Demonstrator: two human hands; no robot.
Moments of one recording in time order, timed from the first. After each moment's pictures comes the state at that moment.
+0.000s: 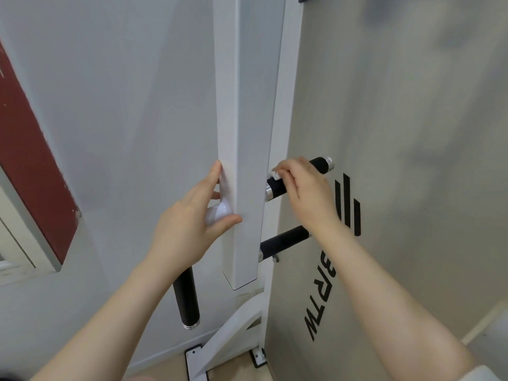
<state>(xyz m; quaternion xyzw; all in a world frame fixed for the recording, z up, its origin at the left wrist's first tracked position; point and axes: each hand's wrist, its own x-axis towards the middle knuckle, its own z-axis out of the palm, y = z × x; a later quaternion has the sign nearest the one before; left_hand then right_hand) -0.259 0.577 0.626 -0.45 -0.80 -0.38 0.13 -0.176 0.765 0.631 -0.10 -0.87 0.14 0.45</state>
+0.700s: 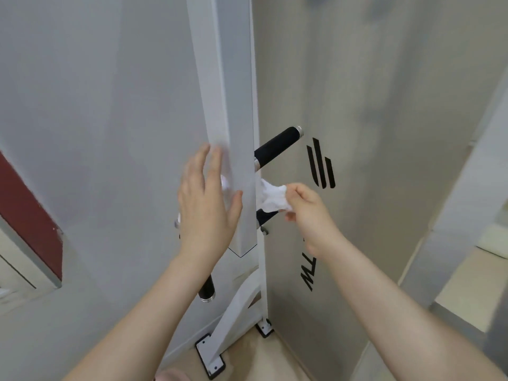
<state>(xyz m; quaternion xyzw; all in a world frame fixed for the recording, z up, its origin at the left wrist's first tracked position) -0.232 0.569 0.617 -0.51 -0.71 -0.41 0.28 -0.117 0.680 0.597 -0.31 -0.65 0.60 0.36</state>
